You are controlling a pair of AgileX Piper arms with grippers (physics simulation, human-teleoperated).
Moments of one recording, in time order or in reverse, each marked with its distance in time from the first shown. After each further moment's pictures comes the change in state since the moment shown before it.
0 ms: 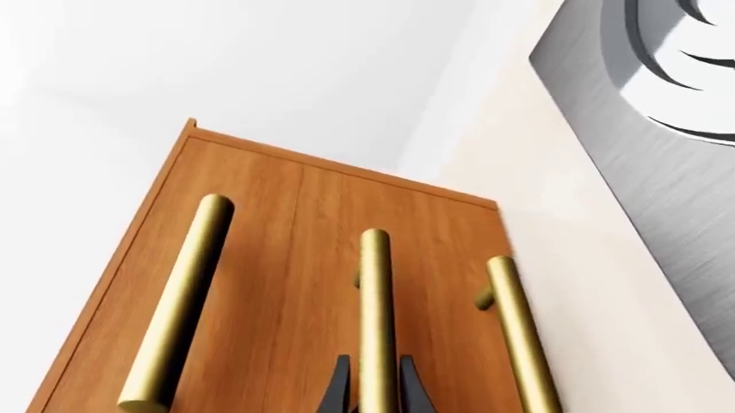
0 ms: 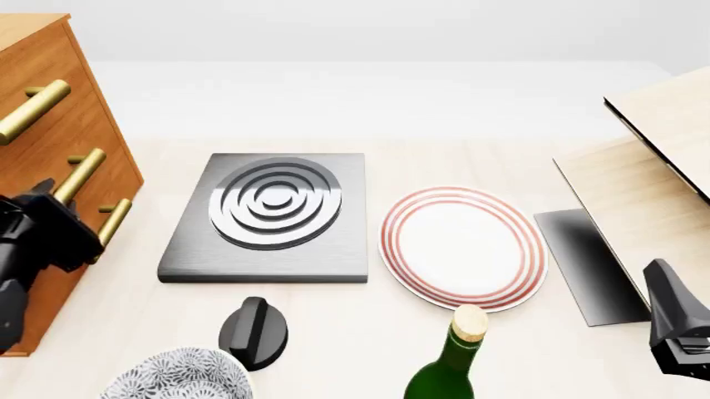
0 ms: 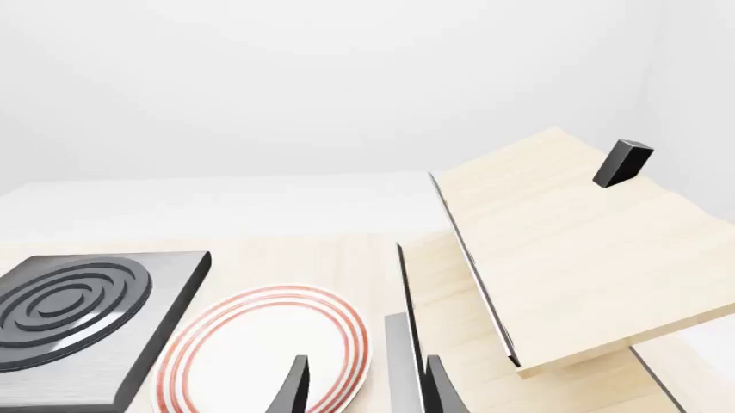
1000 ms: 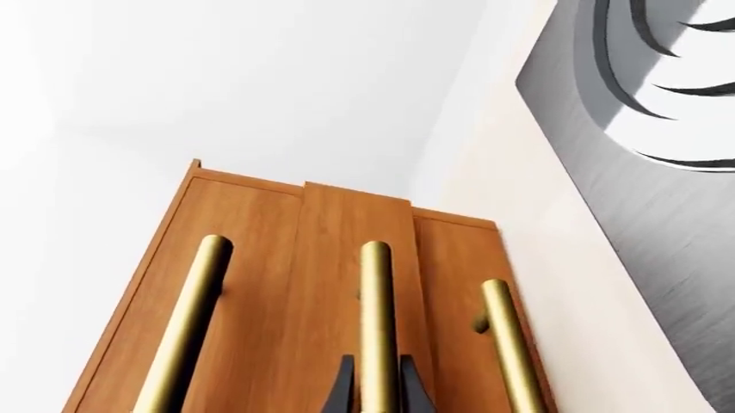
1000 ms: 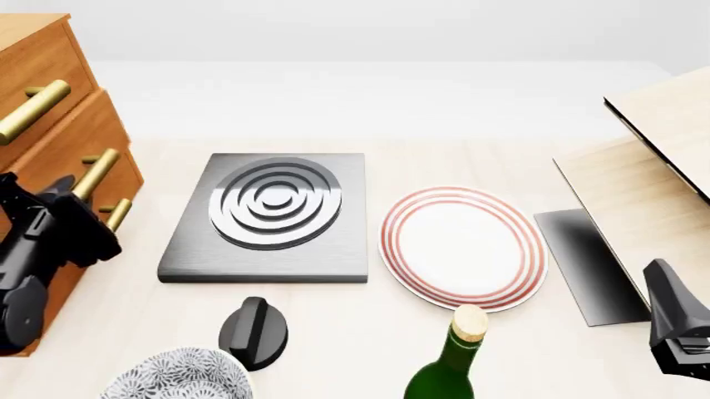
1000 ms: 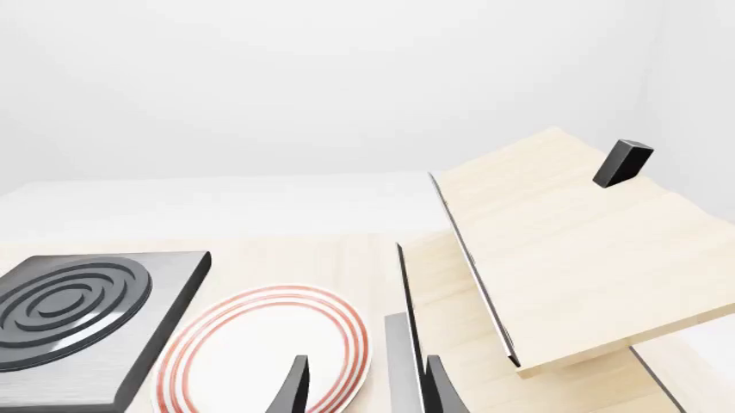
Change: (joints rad) left arm -0.089 0.026 -0.005 -0.045 0.085; right arm 0.000 0.000 0.000 0.000 0.000
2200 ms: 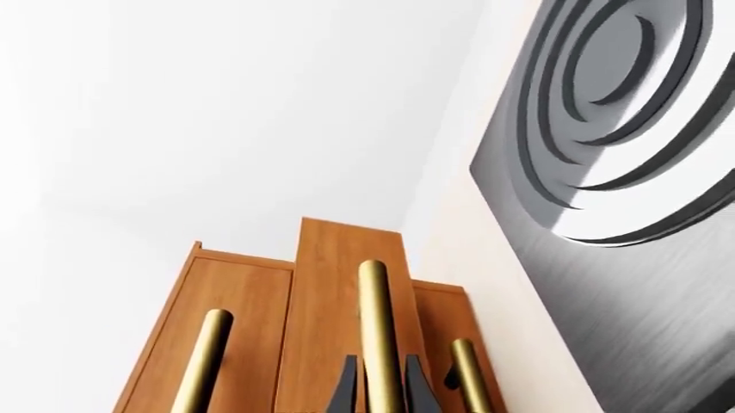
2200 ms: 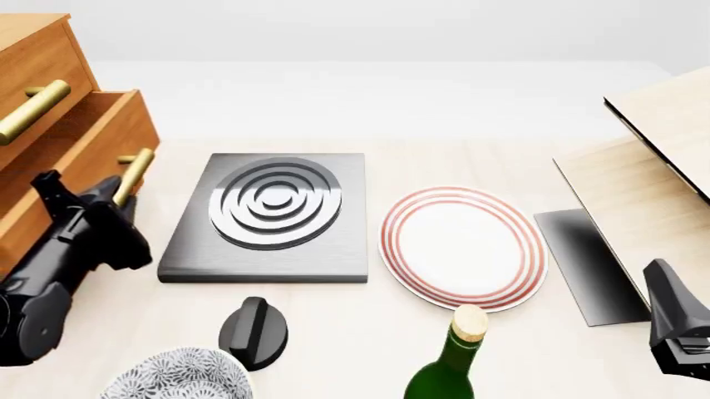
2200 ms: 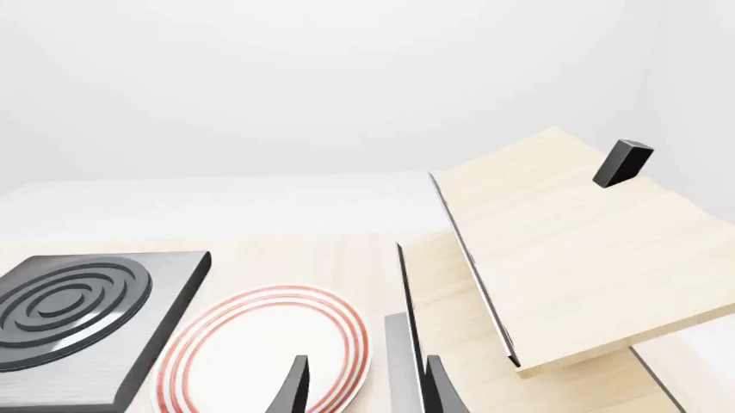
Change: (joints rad) left arm -0.160 -0.067 0.039 0.035 -0.008; right arm 0.000 0.000 0.000 0.000 0.000
